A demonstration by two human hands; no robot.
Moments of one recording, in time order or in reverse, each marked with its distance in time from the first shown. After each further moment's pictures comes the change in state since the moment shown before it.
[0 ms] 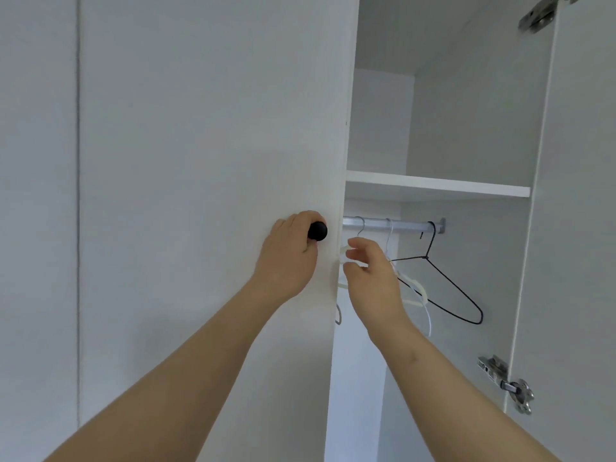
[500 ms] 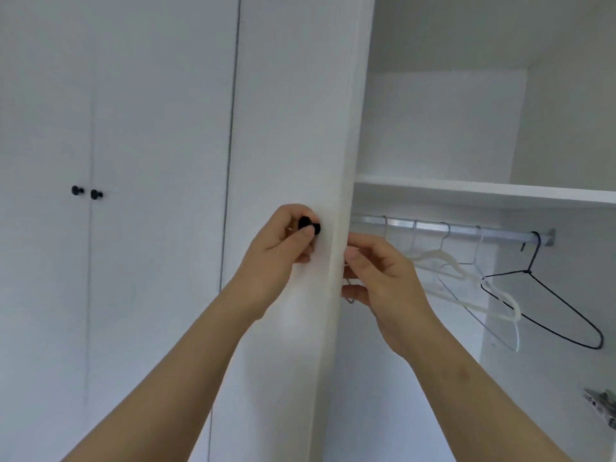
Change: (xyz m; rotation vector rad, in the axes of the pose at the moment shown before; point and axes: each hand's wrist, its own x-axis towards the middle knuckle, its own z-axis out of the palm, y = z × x) left_hand -0.092 0.071 -0.131 -0.482 0.145 -0.273; right_hand -0.085 -0.079 0.011 0.545 -0.548 -0.075
